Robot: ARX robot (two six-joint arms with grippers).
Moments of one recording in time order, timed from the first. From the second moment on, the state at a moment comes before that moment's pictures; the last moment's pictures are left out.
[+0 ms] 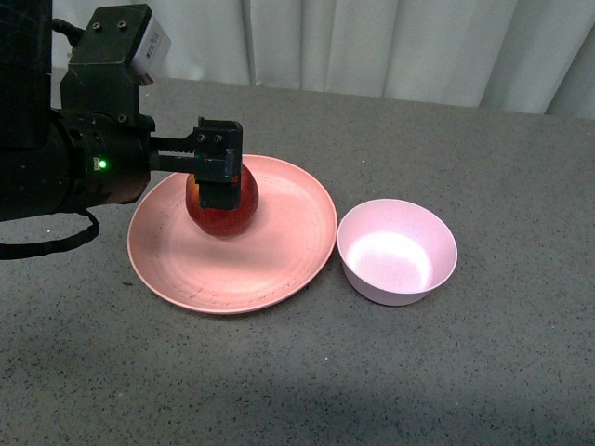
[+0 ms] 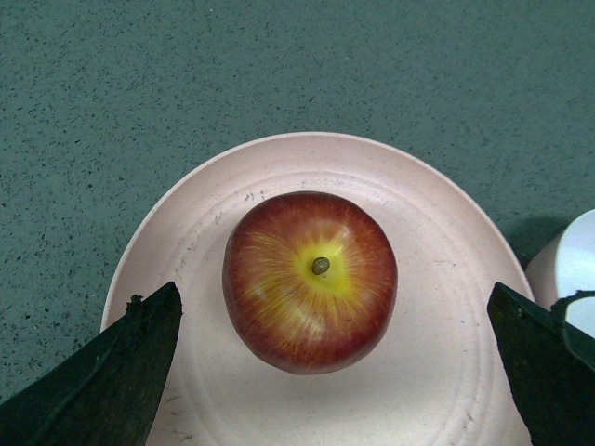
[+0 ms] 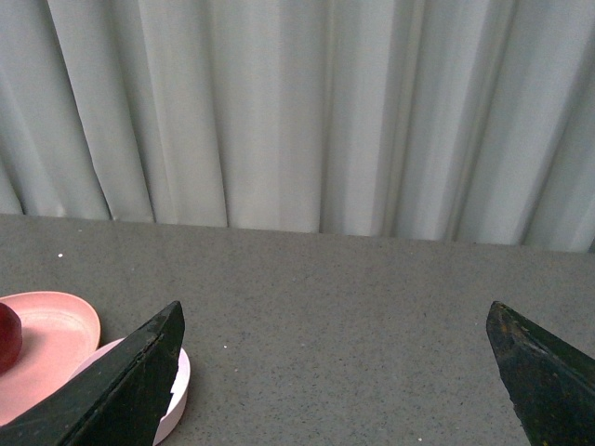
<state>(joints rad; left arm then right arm) -0.30 1.91 0.71 0.67 0.03 -0.09 0.00 0.00 0.01 0.00 0.00 -0.01</state>
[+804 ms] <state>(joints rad) -0.33 2.16 0.93 0.58 -0.03 -0.04 0.00 0.00 0.01 0.00 0.00 -0.01</state>
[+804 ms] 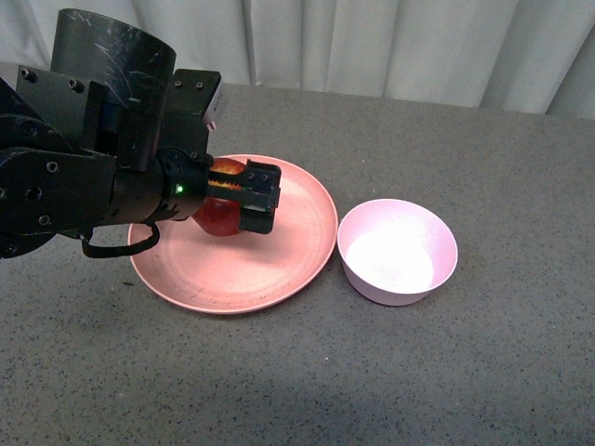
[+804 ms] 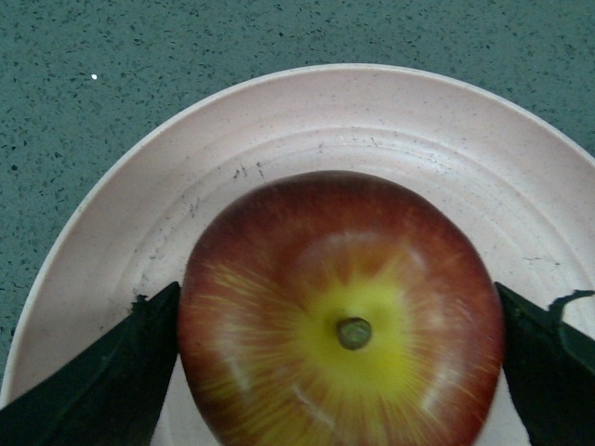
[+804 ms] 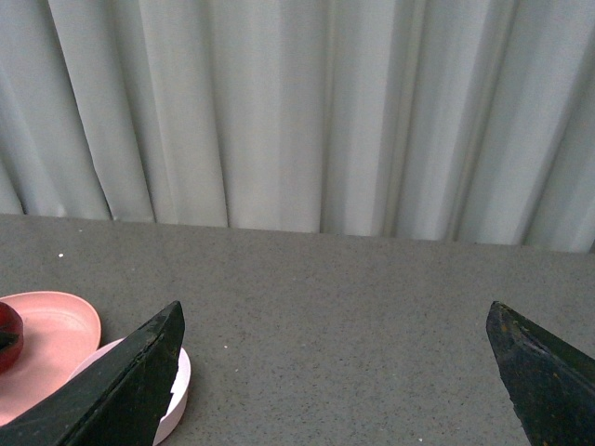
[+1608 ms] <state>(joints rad) -0.60 2.04 0.98 0.55 -0.03 -0.12 0.00 0.00 0.01 0.00 0.00 -0.01</state>
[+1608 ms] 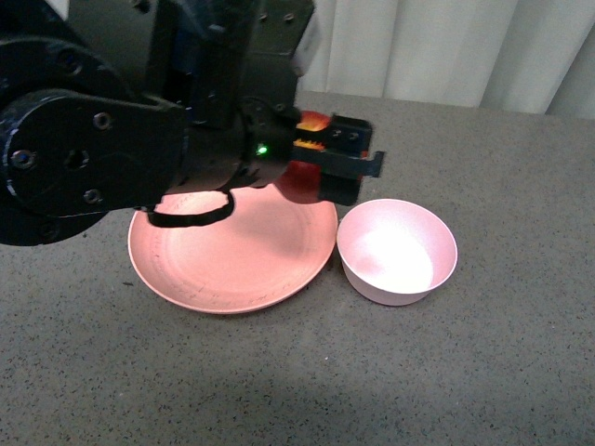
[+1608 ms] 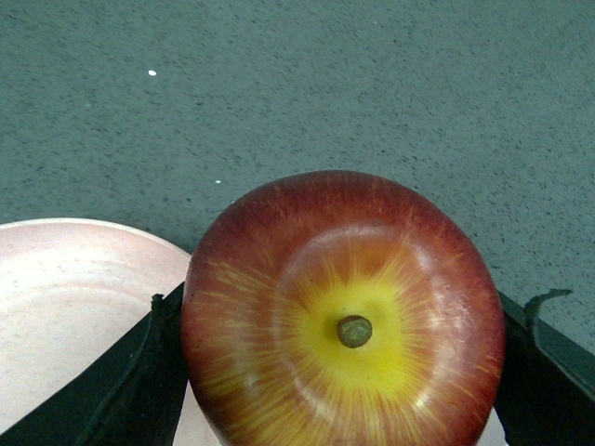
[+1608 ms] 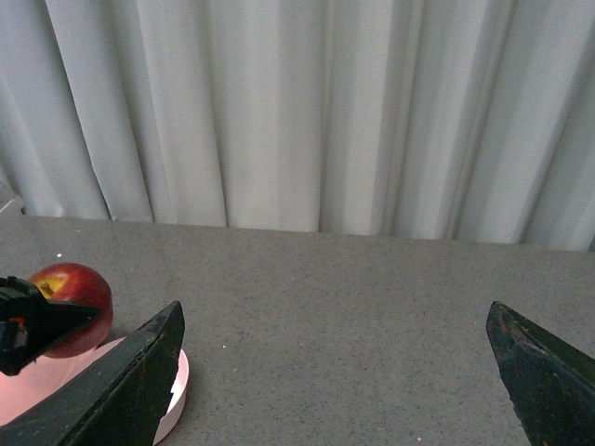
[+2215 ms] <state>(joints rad) -0.68 2.21 1.10 0.49 -0.09 -0.14 0.00 0.00 0.01 0.00 0.00 -0.01</state>
